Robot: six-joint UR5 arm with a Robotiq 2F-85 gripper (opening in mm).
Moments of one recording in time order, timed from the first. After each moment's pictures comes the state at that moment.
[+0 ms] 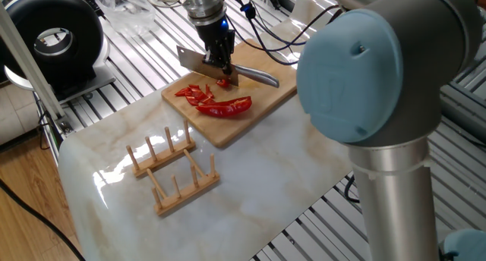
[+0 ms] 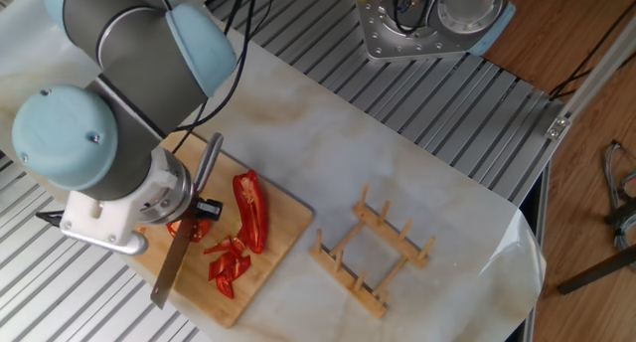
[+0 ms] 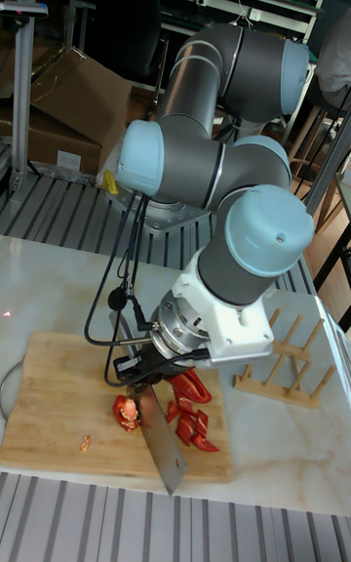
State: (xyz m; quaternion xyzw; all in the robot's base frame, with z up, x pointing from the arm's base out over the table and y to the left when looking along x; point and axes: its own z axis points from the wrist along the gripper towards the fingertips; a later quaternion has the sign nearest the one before) arm 0.653 -0.006 0.064 0.20 -0.97 0.05 0.13
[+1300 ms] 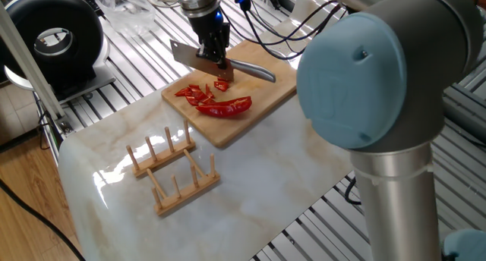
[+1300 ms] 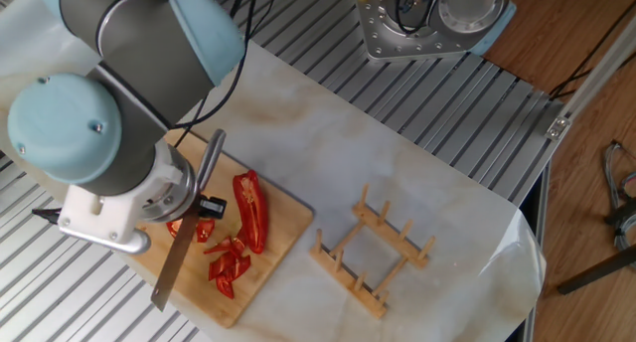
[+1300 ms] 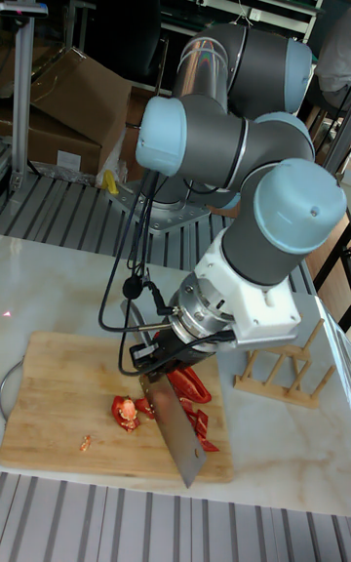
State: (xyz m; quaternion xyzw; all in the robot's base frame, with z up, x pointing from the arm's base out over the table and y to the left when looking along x) arm 0.654 0.008 0.093 0.20 -0.97 0.05 0.11
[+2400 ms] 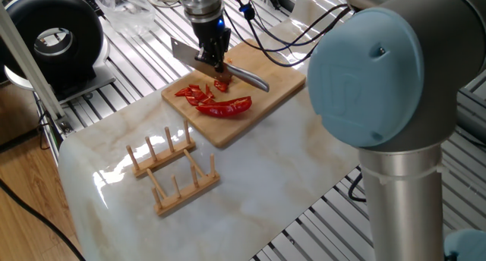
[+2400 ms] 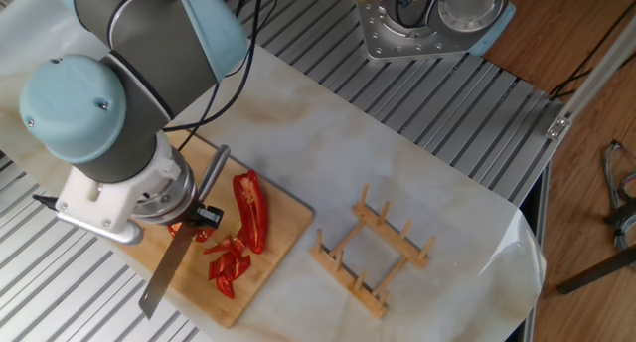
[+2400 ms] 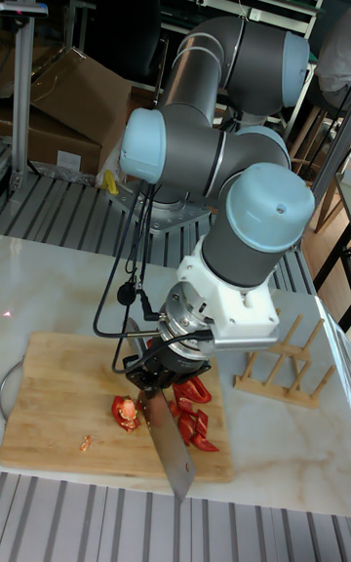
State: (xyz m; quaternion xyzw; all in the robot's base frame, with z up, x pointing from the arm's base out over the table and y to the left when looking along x) arm 0.666 0.012 0.069 0.16 -0.98 0.04 0.07
